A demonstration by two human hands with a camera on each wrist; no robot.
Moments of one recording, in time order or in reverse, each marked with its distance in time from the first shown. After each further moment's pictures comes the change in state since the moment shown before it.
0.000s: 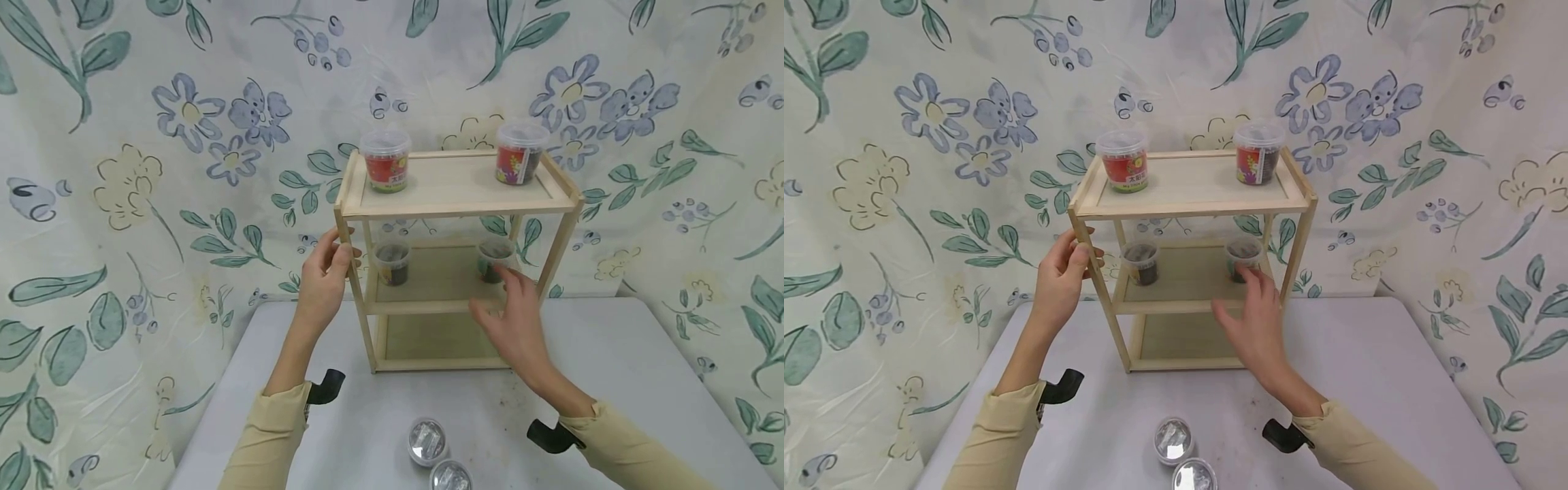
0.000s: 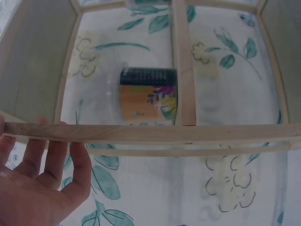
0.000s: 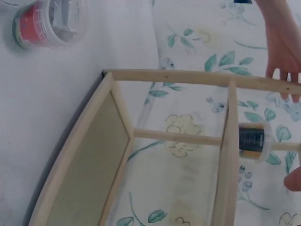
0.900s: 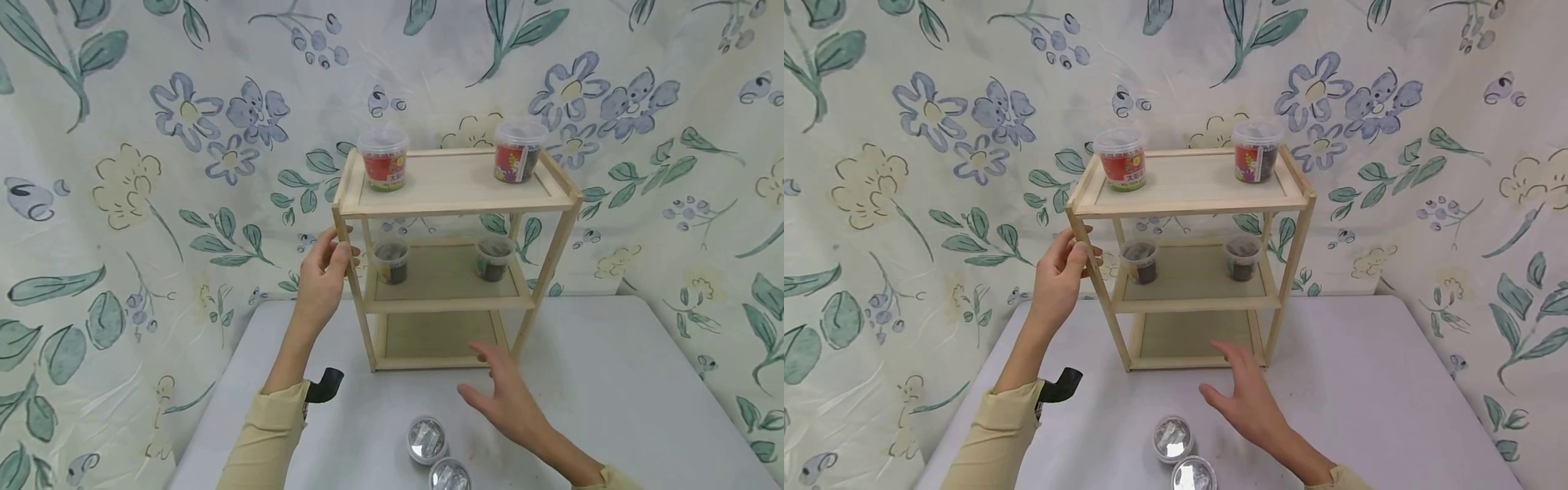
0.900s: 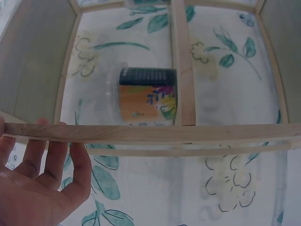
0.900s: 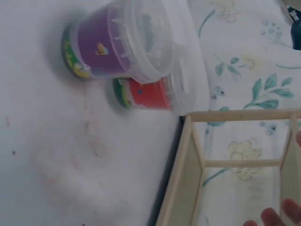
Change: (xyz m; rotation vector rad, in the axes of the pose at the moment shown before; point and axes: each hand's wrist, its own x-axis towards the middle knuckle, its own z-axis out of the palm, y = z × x) left_hand 0.000 0.001 0.001 0.012 0.002 0.004; right_hand -0.090 0.039 0.023 0.071 -0.290 -0.075
